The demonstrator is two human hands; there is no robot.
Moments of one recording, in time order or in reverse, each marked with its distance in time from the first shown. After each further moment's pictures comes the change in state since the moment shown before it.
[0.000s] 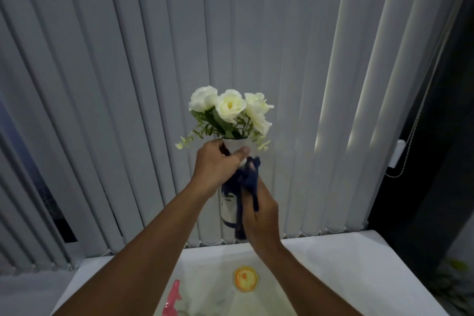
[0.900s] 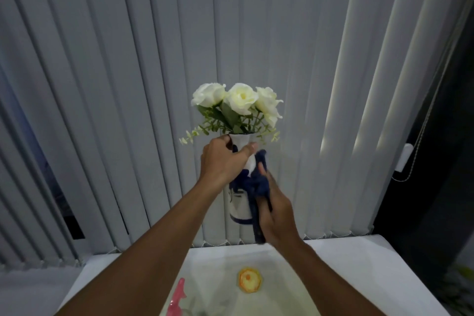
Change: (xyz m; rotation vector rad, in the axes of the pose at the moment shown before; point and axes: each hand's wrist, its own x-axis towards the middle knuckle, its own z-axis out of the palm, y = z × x) left_hand -0.004 0.010 -0.002 0.072 0.044 0.056; right_hand 0.009 0.006 -0.025 0.003 -0.168 -0.046
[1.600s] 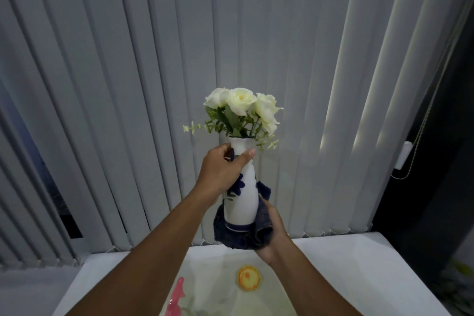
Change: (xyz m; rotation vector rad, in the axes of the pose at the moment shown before) left_hand -0.004 -0.027 0.004 -0.141 -0.135 -0.051; right_hand -0.003 0.000 0.024 1.203 -0.012 1.169
